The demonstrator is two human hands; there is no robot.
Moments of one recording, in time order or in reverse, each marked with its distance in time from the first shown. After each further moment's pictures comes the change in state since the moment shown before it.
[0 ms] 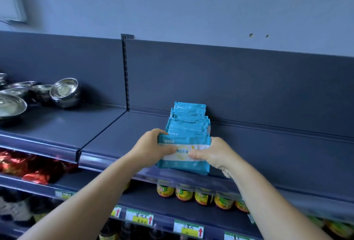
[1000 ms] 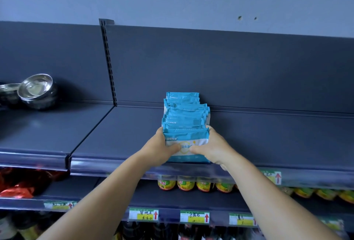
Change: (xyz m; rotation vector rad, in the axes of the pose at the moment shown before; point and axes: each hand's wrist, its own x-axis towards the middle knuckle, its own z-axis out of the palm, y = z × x) left_hand 0.022 -0.025 0.013 -0.029 -0.259 0.007; right_hand 0.011 0.017 0.025 -0.232 0.202 0.168
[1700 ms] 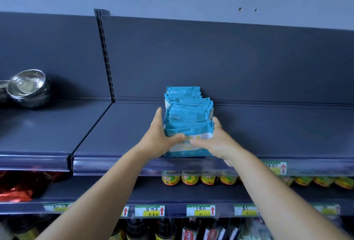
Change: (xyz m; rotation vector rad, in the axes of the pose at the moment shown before) left_hand 0.002 -0.007 -0.019 -0.082 0.018 0.172; right_hand -0.007 -0.008 0.013 0.121 0.019 -0.010
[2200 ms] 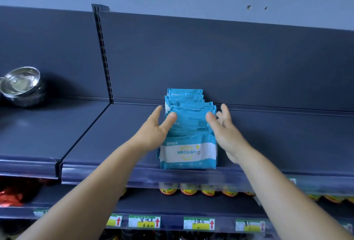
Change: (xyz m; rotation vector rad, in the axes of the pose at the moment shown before) left_hand 0.036 0.002 -0.012 -0.097 0.067 -0.114; right_hand 0.039 -0.007 -0.019 0.281 0.072 -0.149
